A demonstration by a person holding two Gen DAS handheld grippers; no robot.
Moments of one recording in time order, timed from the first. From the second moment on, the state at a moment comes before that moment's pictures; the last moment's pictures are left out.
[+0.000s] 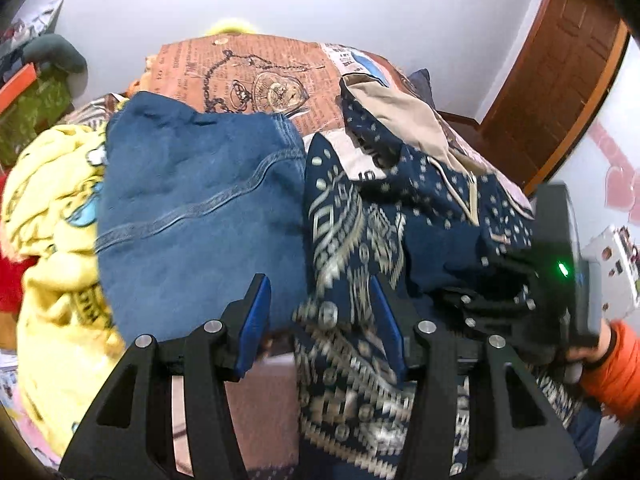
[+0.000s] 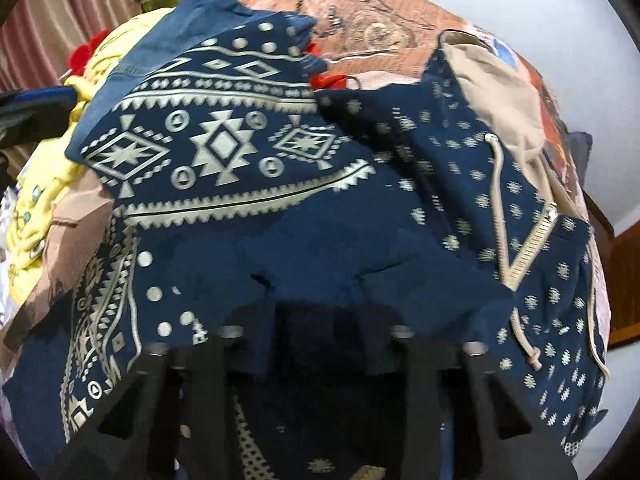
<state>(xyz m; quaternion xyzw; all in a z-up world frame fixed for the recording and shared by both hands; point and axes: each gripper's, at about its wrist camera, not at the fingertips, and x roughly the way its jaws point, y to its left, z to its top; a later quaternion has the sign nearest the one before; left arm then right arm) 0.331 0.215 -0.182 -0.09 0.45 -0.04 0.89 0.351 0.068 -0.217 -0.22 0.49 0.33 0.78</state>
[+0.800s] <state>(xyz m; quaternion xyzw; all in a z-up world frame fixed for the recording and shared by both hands) 0.383 0.193 -0.209 -0.04 0.49 0.03 0.87 0.368 -0.101 -0.130 -0.03 0.41 0.21 0.89</state>
